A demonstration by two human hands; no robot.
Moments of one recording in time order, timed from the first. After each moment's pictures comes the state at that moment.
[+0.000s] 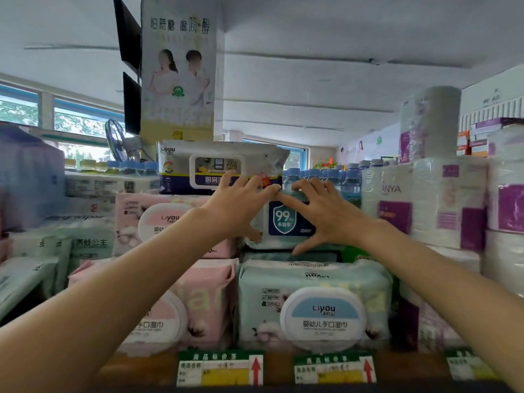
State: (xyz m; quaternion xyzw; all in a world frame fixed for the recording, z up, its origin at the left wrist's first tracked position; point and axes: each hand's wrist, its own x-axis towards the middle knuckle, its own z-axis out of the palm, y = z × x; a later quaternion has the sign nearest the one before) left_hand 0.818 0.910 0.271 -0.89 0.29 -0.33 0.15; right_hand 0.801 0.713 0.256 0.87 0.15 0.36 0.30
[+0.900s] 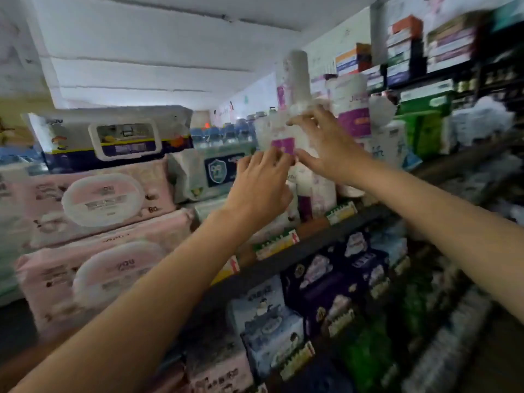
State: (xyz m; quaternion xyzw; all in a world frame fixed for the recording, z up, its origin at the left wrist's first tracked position) left_hand 0.699 0.888 0.212 -0.73 0.57 -0.36 -0.10; right_hand 0.613 0.751 0.235 0.88 -0.09 0.46 0.08
